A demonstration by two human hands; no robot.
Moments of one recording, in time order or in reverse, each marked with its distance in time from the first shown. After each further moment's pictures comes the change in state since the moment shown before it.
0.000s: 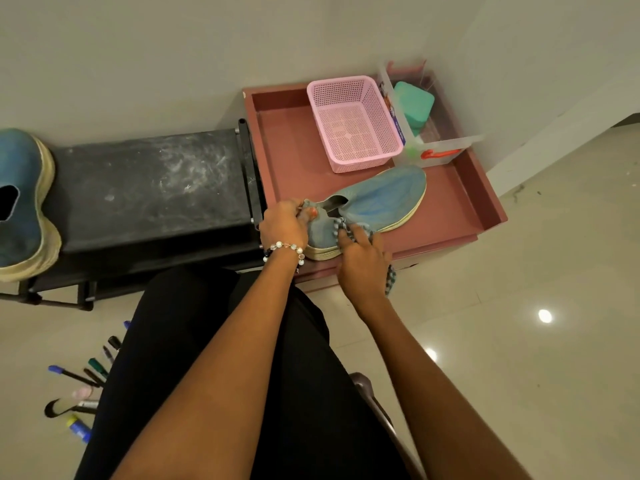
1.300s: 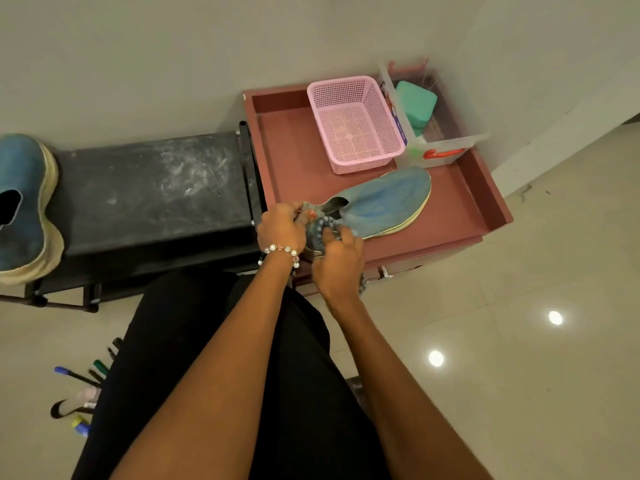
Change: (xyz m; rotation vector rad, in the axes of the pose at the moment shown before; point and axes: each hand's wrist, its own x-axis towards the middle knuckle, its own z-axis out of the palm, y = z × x) left_hand -0.005 0.003 -0.009 -0.022 -0.018 0.033; right_hand 0.000 -0.042 0.001 0.295 0.021 0.122
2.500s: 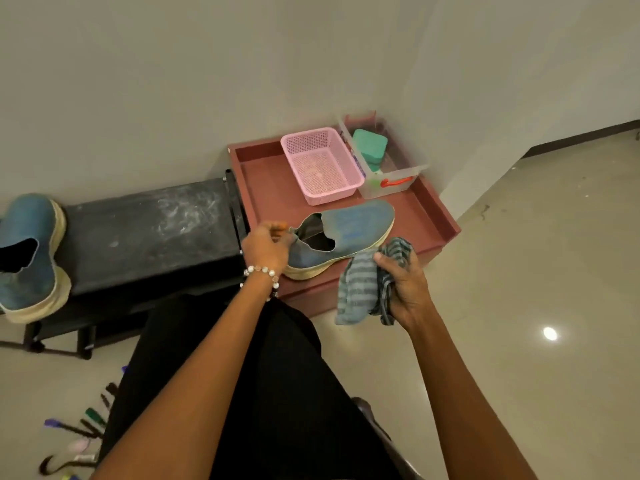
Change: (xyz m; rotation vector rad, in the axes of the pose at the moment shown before) left_hand -0.042 0.032 -0.035 -0.225 0.044 0.031; right_hand -0.036 0.088 -0.116 1.633 -0.048 0.421
